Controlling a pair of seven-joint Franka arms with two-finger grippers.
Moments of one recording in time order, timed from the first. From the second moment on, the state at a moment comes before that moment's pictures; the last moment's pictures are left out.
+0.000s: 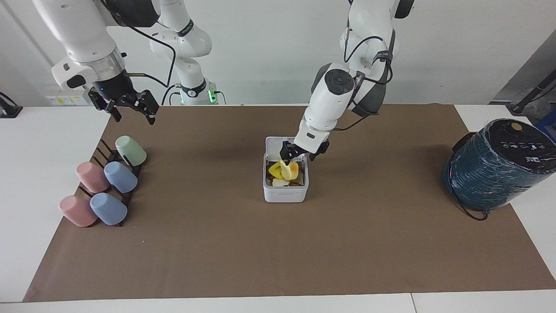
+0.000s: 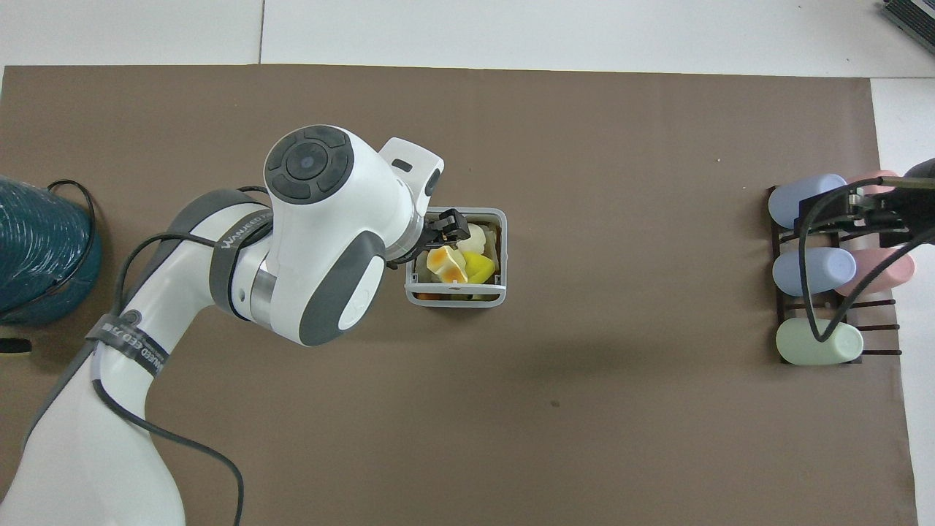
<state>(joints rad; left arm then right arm) -0.47 0.29 -0.09 -1.64 -0.16 1.98 -0.72 0.05 0.01 -0.04 -1.55 -0.01 1.55 0.15</state>
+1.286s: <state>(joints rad) -0.02 0.12 -0.08 -1.53 -0.04 1.66 -0.15 0.05 0.01 -0.03 -1.57 -0.01 1.59 0.15</state>
